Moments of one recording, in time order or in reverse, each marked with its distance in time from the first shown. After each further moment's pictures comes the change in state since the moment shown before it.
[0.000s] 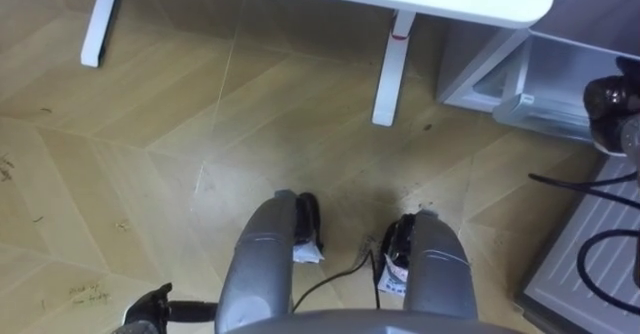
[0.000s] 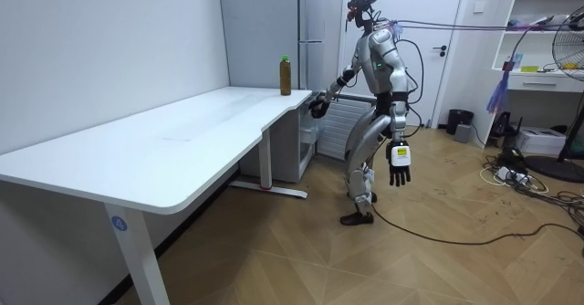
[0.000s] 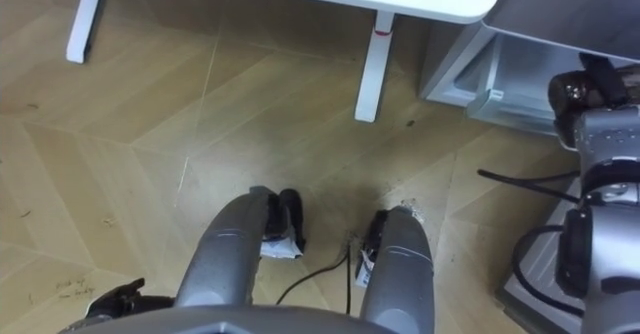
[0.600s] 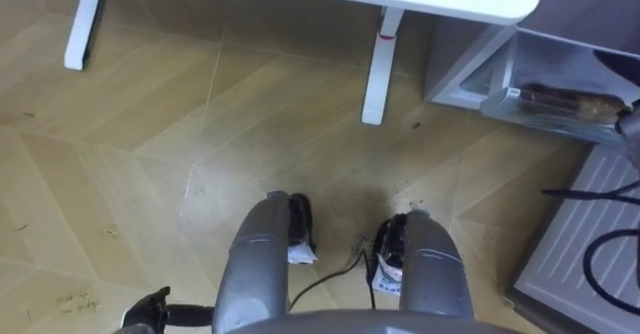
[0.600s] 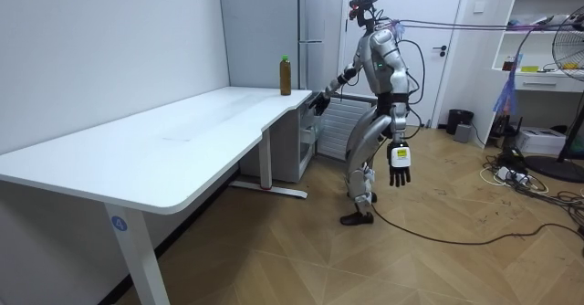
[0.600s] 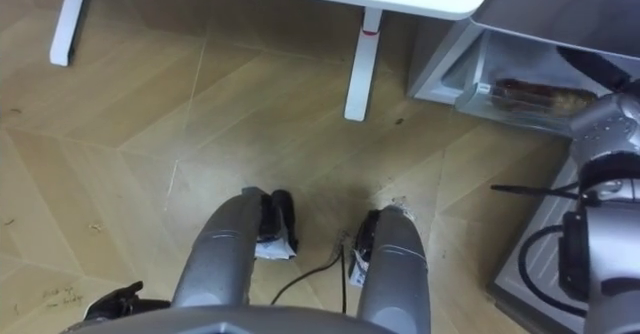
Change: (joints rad) left arm 0.001 0.010 -0.041 0.014 -0.021 -0.003 -0.009; right arm -0.007 -0.008 0.110 -0.054 -0.479 -0.001 -0.080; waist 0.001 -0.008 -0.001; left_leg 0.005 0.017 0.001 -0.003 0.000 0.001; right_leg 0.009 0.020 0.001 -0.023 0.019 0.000
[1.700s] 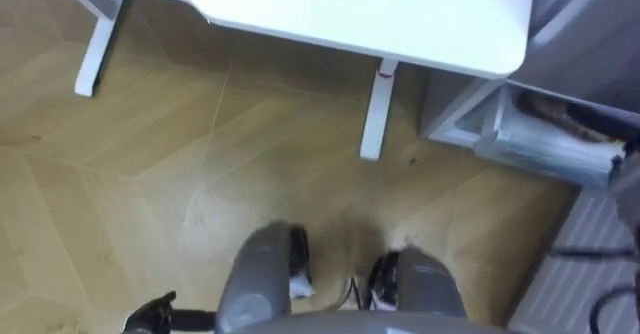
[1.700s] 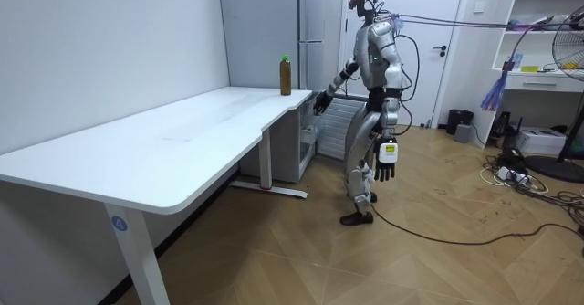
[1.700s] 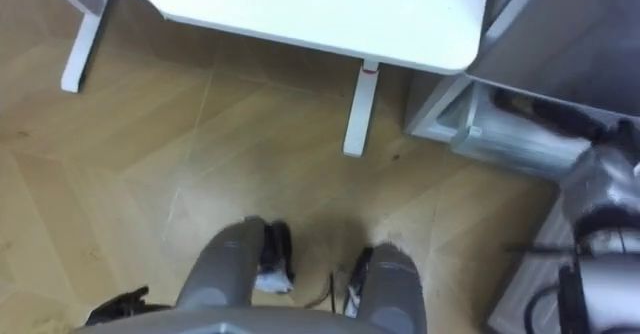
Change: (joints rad) left arm 0.007 0.002 0.071 0.047 0.001 -0.018 -0.069; right arm 0.324 0.063 0.038 -0.032 -0.222 0.002 0.189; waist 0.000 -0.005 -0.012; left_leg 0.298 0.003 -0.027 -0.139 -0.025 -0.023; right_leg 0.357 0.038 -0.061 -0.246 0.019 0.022
